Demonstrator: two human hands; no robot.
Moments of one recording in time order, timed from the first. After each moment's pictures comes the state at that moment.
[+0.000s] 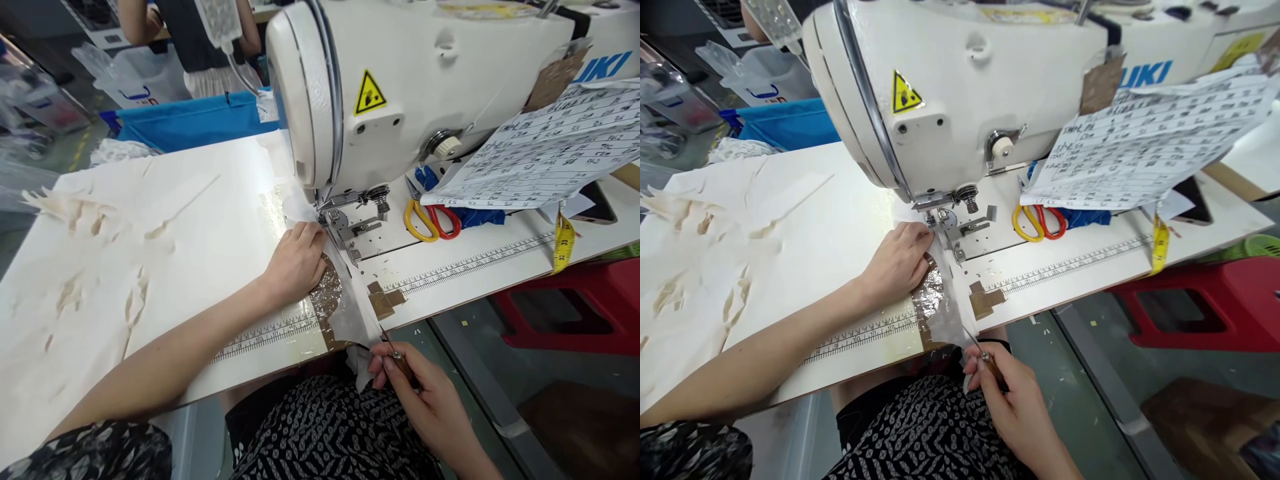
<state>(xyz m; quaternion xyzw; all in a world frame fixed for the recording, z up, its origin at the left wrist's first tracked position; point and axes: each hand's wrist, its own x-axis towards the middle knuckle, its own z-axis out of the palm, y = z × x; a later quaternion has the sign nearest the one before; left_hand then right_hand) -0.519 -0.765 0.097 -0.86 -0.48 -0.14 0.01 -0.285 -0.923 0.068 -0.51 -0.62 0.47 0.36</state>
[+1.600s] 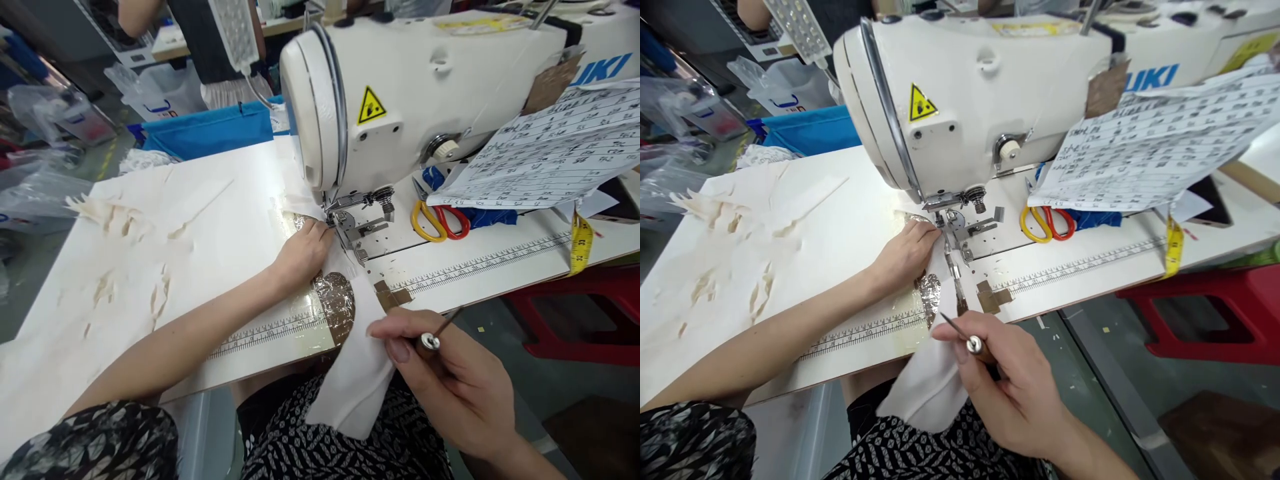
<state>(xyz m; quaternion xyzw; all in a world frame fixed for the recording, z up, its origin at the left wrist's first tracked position) -0.521 -0.752 0.101 -0.88 -0.46 -0.12 0.06 -0.307 -0.886 0.143 -0.42 -0.74 0.30 0.43</state>
